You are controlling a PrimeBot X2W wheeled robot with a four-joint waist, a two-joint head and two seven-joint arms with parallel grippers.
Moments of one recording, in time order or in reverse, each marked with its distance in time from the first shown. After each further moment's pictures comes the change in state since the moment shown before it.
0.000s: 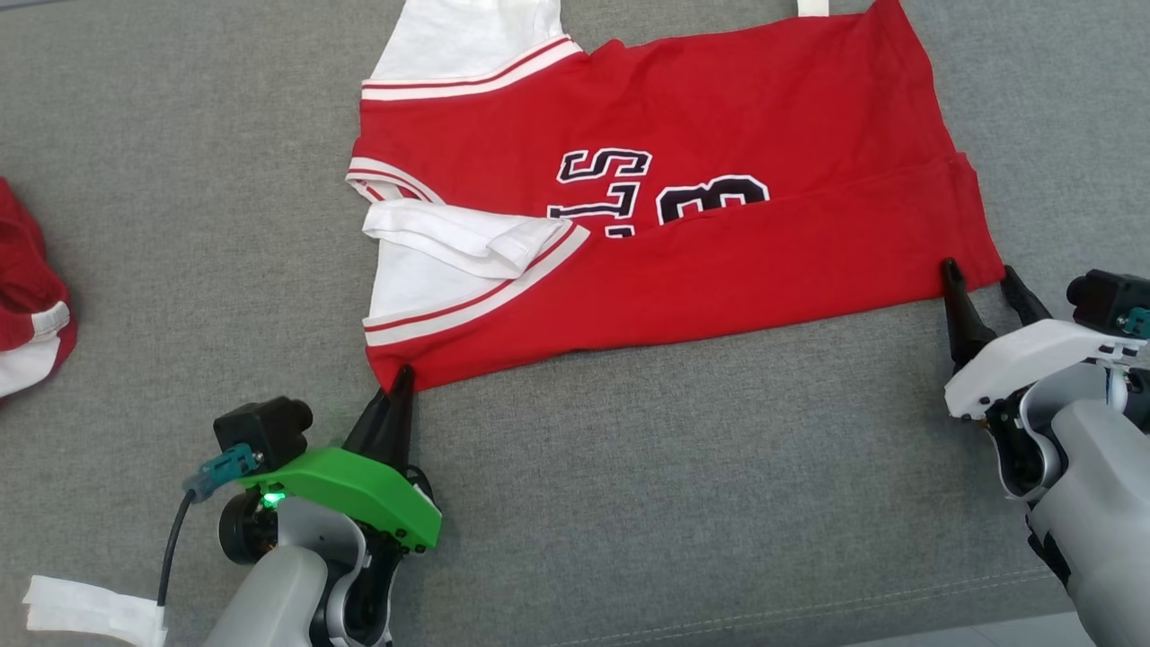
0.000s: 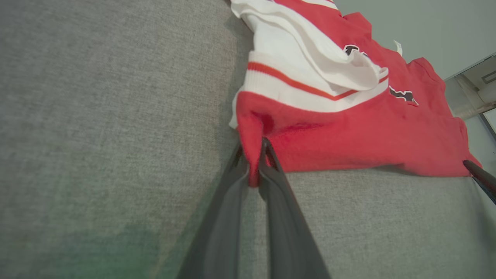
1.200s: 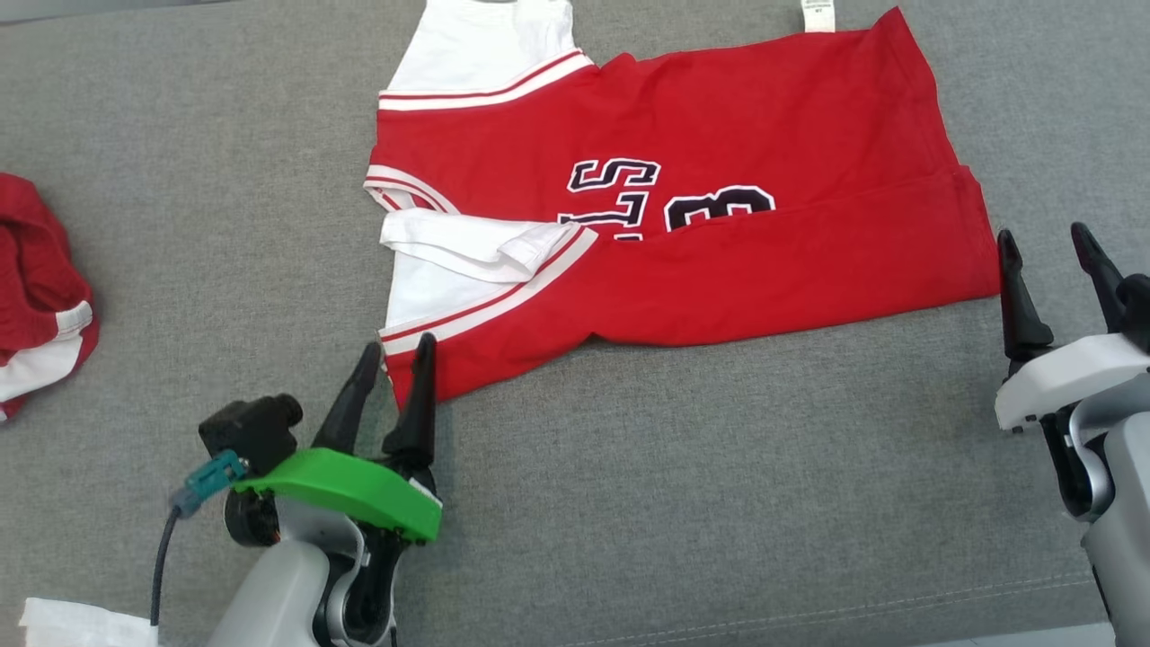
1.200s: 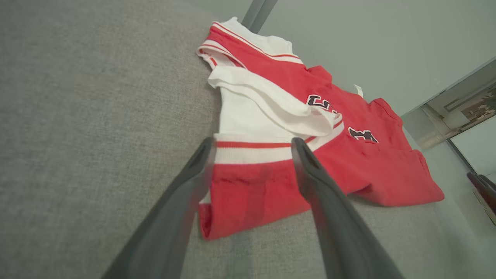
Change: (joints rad) left arm -0.043 -0.024 0.033 0.030 0.026 -0.111 -0.141; right arm 0.154 0.000 -0.277 -0.327 -0.474 0.000 0.000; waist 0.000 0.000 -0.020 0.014
